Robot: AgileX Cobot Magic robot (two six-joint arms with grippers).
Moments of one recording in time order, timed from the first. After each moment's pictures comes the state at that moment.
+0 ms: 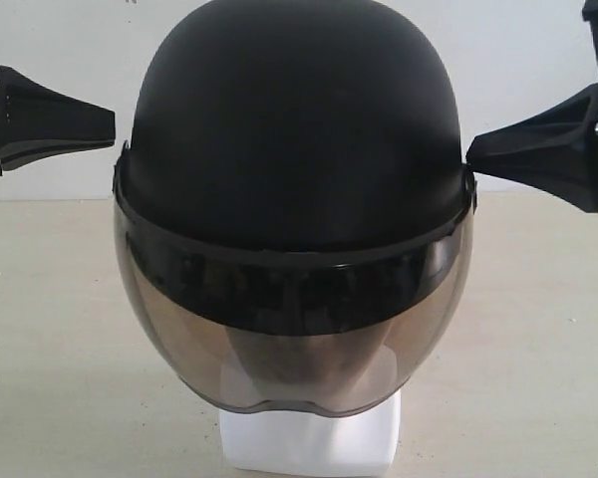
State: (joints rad) left arm 0.26 1.46 -1.03 1.75 -1.22 -2.09; right arm 0.05 1.04 -0.77 1.33 0.84 -0.37
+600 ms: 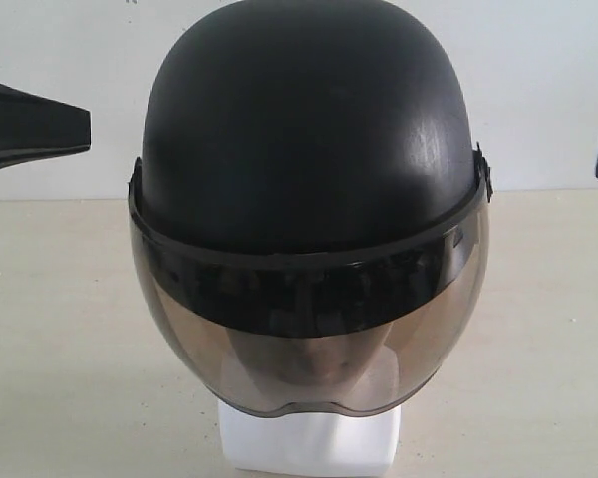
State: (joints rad) left arm 0.26 1.22 -0.89 1.75 -1.22 -2.09; right arm 0.05 0.65 -0.77 0.90 0.85 -0.35
